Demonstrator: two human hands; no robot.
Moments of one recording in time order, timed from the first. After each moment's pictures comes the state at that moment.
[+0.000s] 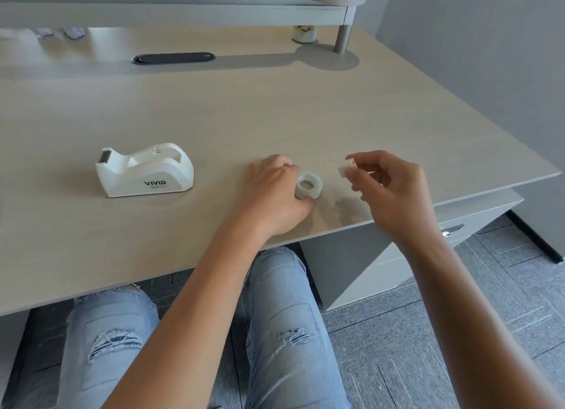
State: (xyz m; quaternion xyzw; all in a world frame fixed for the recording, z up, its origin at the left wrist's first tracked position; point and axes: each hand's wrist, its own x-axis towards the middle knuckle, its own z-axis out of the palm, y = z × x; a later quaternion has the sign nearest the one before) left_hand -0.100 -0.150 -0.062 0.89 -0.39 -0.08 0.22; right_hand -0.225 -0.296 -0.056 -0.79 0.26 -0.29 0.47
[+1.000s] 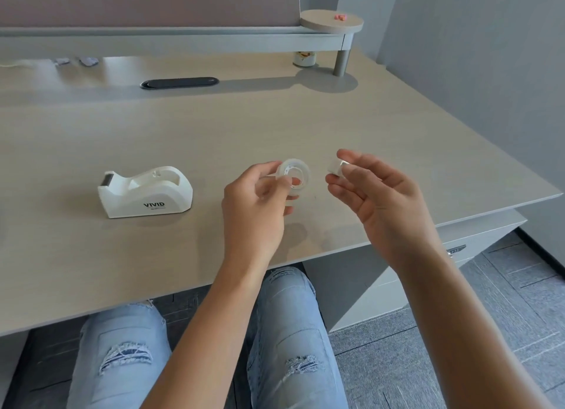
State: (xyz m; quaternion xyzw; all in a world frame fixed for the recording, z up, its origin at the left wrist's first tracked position) left_hand -0.128 -0.144 -0.046 0.68 -0.11 -0.09 0.72; right_hand -0.218 -0.290 -0.032 -0.54 0.17 -0.26 0.78
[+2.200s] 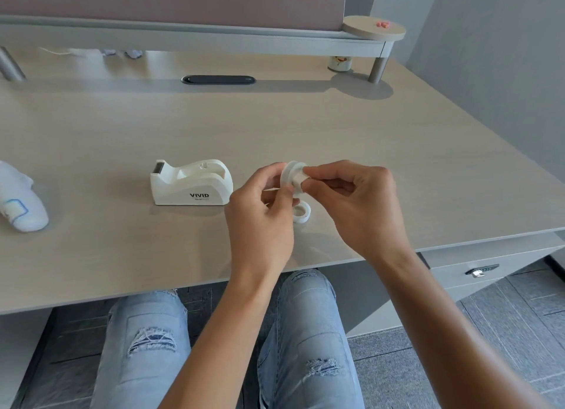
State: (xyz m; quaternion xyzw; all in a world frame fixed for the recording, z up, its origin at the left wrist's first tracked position) left_hand -0.125 -0.097 -0.045 0.70 -0.12 0.02 0.70; right_hand -0.169 -0.227 -0.032 -0.80 0.15 -0.27 0.51
